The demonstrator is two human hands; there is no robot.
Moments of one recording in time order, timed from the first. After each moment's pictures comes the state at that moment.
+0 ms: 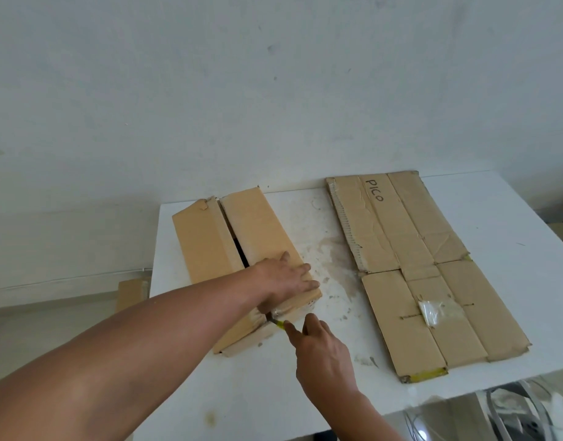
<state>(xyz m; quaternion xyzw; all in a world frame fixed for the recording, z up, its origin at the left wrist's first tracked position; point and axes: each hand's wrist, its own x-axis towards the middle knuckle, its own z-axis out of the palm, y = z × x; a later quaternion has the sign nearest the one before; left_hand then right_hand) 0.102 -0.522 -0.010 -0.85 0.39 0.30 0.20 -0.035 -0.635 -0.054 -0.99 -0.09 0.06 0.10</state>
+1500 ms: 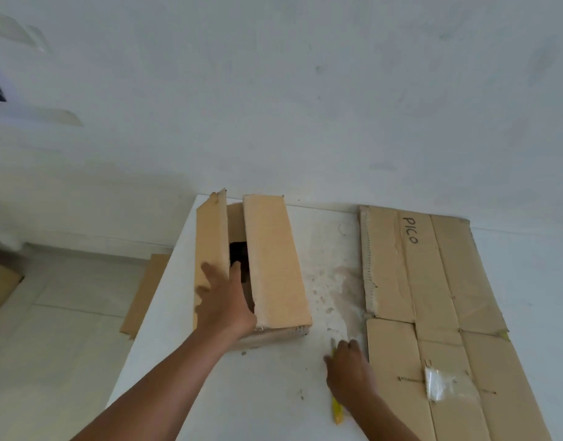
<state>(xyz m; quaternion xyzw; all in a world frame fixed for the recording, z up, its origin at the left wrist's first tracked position) 0.043 -0.508 -0.030 -0.92 -0.28 0.20 -0.19 0.042 -0.742 -0.114 -0.96 -0.03 0.25 0.12</state>
